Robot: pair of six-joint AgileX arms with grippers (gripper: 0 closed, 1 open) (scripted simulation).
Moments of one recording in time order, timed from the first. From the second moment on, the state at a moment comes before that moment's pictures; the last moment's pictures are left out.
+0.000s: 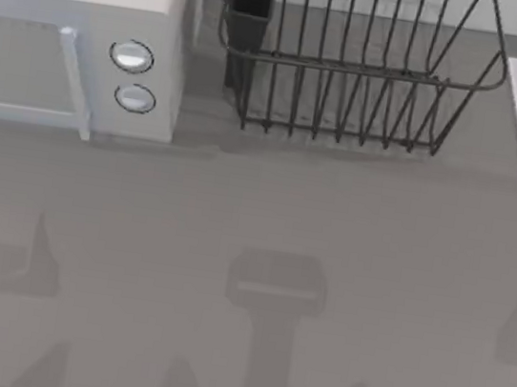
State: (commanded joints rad) left arm 0.00 0.00 0.00 0.00 0.00 0.00; right arm 0.00 0.00 0.00 0.00 0.00 0.00
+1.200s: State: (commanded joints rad) left arm 0.00 0.00 0.00 0.00 0.00 0.00; right arm -0.34 1.02 0.64 -0.71 0.00 -1.46
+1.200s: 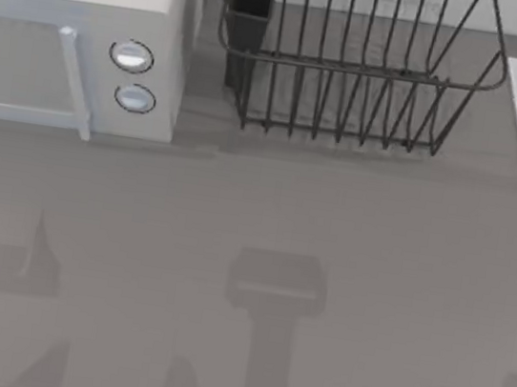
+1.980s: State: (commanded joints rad) left arm 0.00 0.00 0.00 0.00 0.00 0.00; right arm -0.52 1.51 0.99 -1.04 0.00 -2.19
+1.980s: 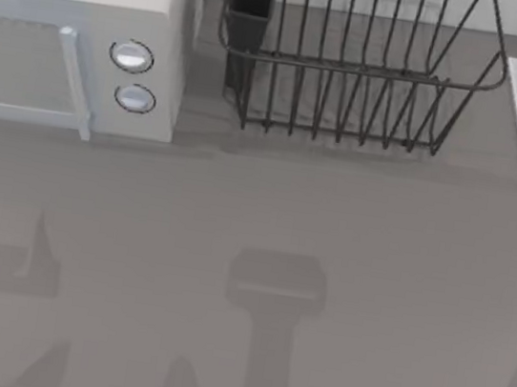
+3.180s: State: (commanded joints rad) left arm 0.00 0.00 0.00 0.00 0.00 0.00; right arm -0.52 1.72 0.75 -0.60 0.00 -2.18
